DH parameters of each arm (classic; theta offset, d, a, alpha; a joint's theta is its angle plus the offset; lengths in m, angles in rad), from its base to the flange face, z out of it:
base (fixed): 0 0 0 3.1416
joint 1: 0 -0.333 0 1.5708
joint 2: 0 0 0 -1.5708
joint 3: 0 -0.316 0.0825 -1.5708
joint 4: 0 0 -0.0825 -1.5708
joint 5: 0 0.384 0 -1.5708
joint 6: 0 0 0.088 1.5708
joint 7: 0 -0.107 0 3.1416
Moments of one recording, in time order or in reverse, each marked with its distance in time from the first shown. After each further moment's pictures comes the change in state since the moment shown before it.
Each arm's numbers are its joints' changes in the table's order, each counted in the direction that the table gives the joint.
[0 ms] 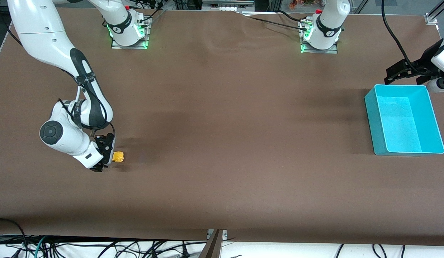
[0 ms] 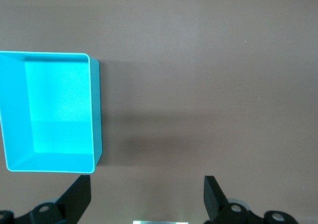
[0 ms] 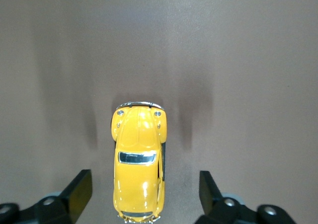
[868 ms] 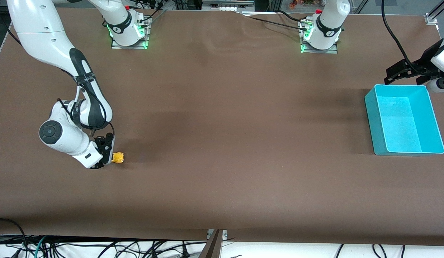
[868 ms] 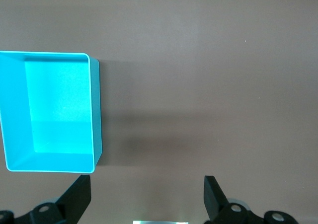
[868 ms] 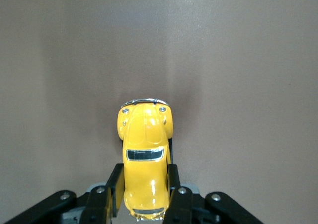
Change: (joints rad) left arm 0.000 0.001 0.000 0.000 0.000 0.000 0.000; right arm 0.003 -0.002 0.000 -0.004 0.000 0.000 0.002
